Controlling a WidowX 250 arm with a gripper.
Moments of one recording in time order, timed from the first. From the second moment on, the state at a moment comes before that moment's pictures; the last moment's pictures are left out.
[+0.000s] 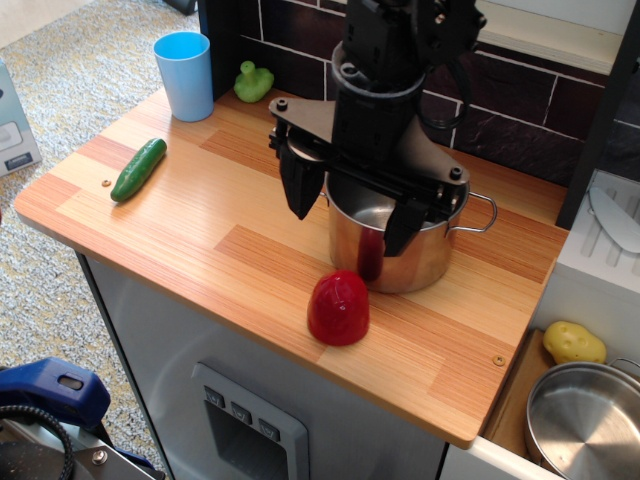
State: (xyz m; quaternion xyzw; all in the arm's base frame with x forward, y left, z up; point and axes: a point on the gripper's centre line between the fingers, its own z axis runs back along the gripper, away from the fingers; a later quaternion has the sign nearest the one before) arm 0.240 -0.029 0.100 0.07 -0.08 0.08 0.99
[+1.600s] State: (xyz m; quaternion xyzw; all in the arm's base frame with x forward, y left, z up) arm 0.237 -0.040 0.017 0.00 -0.10 0.10 0.99
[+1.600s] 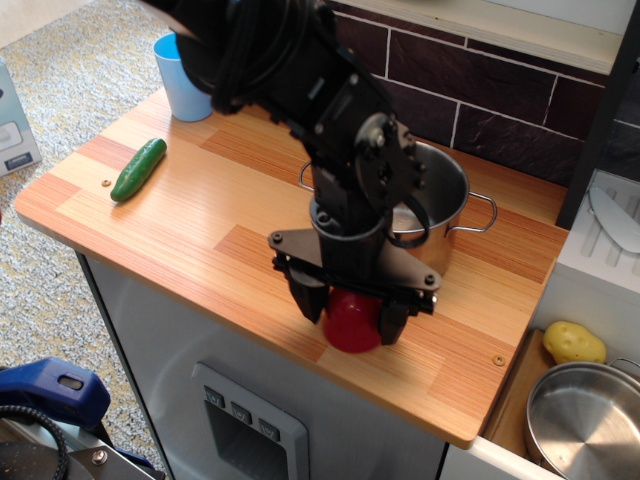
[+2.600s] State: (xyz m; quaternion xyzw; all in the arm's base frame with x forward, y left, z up) arm 0.247 -0.037 0.124 0.14 -0.06 0.08 0.99
